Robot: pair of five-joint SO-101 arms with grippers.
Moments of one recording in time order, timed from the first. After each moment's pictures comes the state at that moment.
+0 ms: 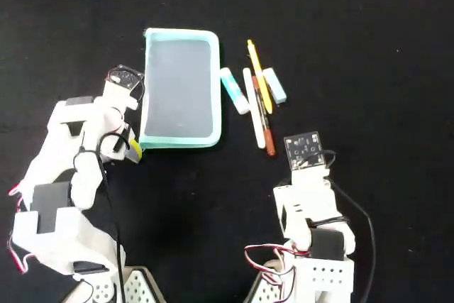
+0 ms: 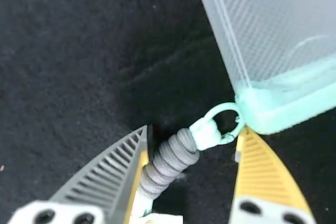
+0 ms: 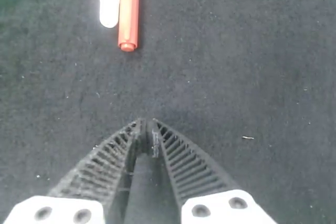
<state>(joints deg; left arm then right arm) -12.0 10.6 29.0 55.4 -31.9 4.9 -103.6 97.1 68.8 15.7</state>
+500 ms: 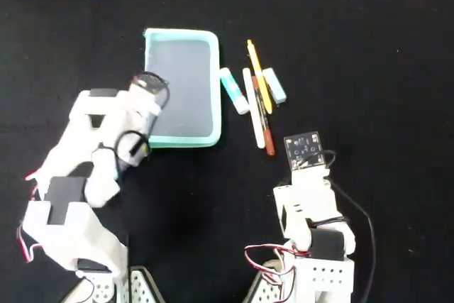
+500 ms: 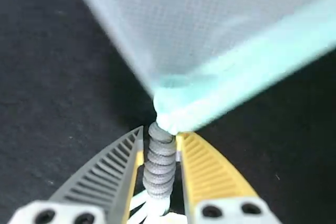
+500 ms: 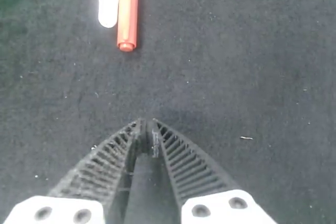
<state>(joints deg) -2.0 7.0 26.8 67.8 -31.7 4.9 -103.6 97.1 68.8 15.7</state>
